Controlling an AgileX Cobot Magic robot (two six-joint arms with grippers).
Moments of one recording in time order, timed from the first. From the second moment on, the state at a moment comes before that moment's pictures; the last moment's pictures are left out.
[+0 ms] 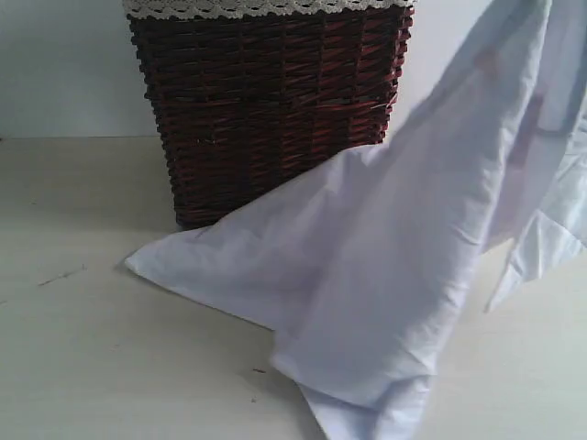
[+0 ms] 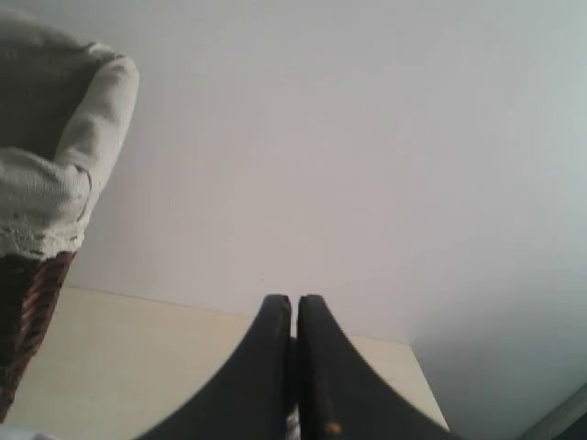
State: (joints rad) left arm 0.01 1.46 -1.39 -1.33 1.22 0.98; right arm 0.81 1.27 -1.21 1.78 -1.22 -2.10
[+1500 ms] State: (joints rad) left arm -0.31 1.70 -1.11 -0.96 1.06 0.99; right arm 0.81 1.25 -0.60 1.76 -0.95 -1.69
